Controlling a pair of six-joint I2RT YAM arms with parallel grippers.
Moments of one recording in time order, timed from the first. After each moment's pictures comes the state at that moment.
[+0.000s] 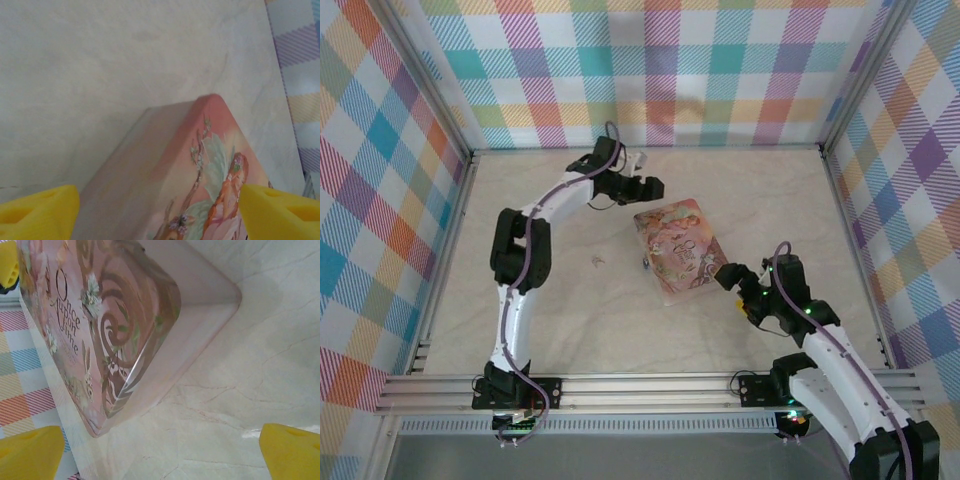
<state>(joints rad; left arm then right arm) -0.42 2.26 1.93 -0.60 0.63 -0.33 0.28 0.73 0.41 -0.49 -0.40 1.06</state>
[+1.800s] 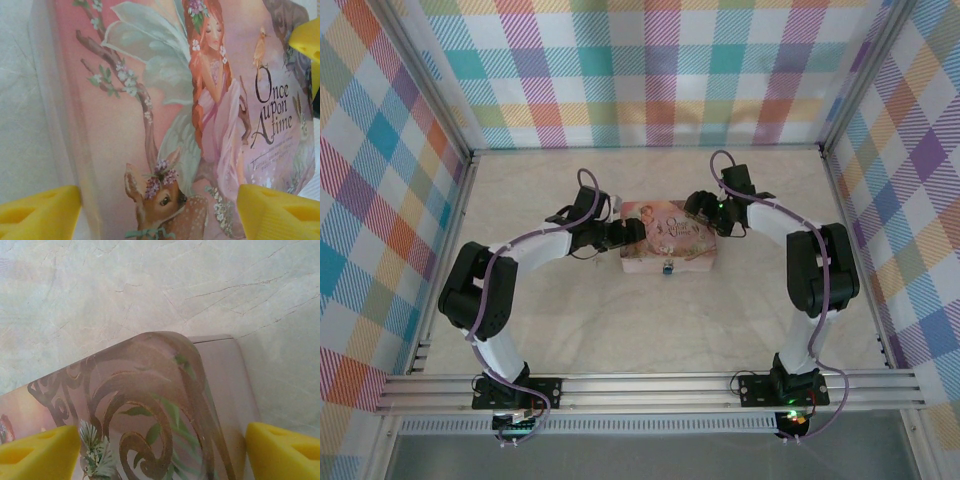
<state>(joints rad) -0.47 1.74 1.11 -0.21 0.39 -0.62 0.27 1.85 1.25 -0.34 -0.31 0.72</state>
